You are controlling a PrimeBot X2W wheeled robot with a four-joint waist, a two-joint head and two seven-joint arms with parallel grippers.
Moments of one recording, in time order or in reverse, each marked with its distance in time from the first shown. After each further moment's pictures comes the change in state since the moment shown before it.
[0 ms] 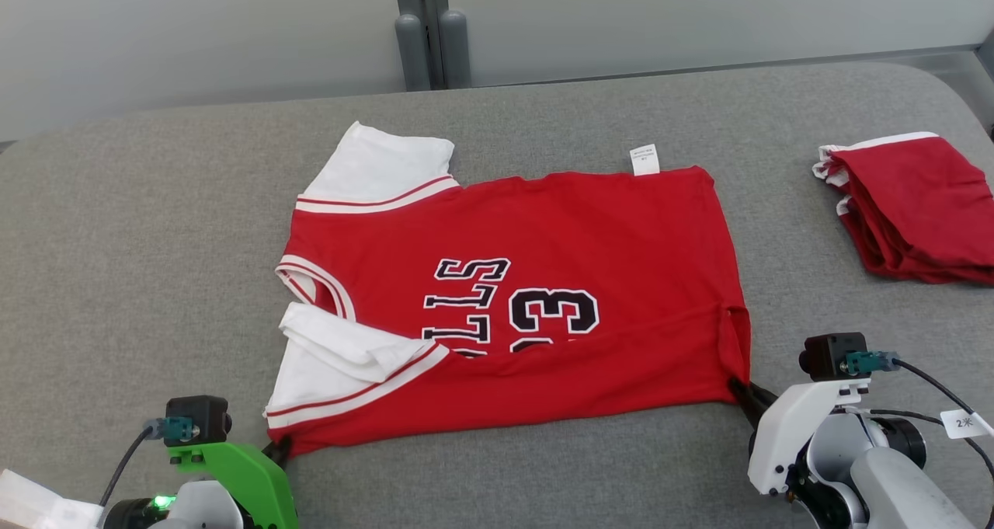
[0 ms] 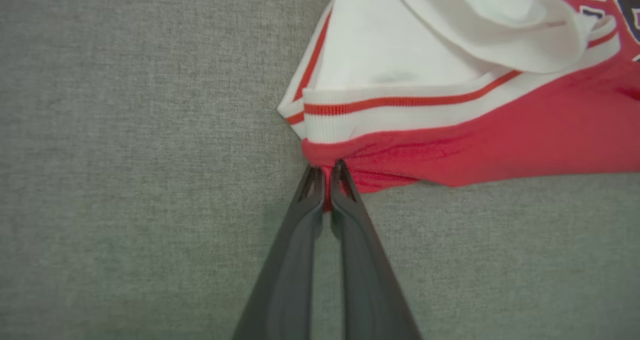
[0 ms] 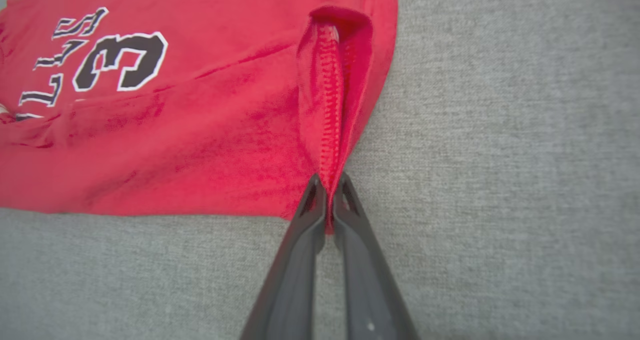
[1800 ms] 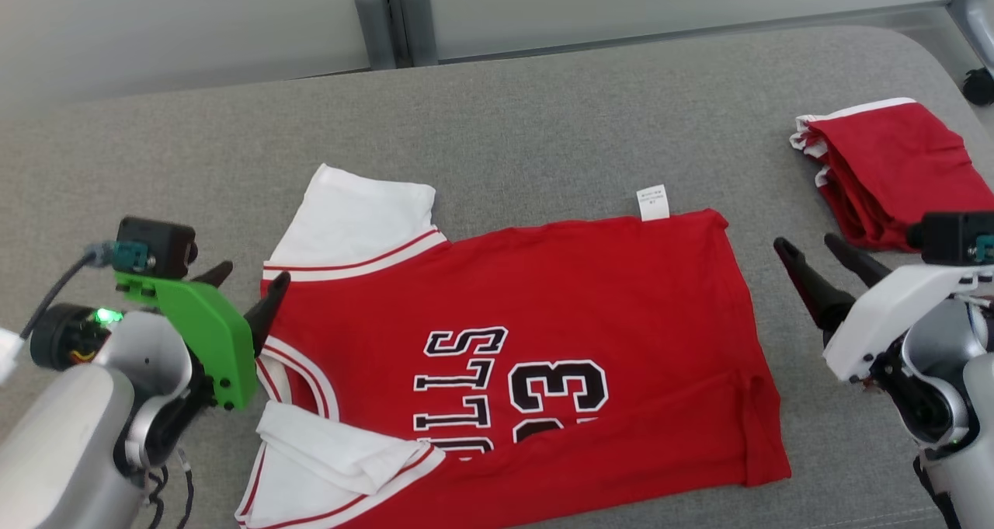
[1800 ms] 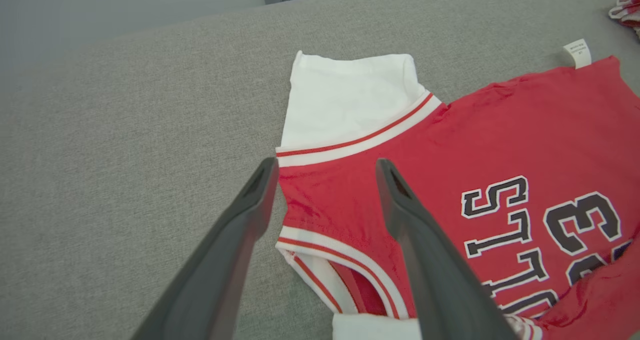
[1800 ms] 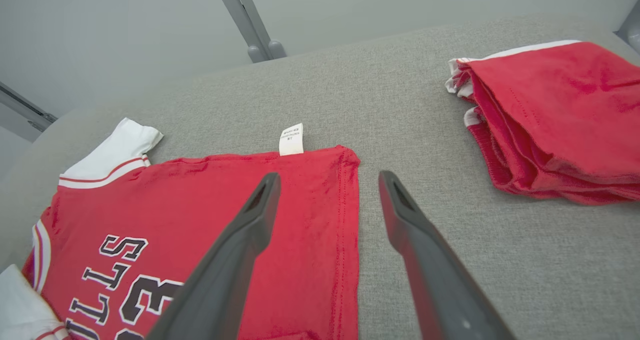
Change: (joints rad) left arm -0.228 0.171 0.000 -0.305 0.043 -0.029 0.198; right arm -0.019 -0.092 -0.180 -0.404 0.073 0.000 0.149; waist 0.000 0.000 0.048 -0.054
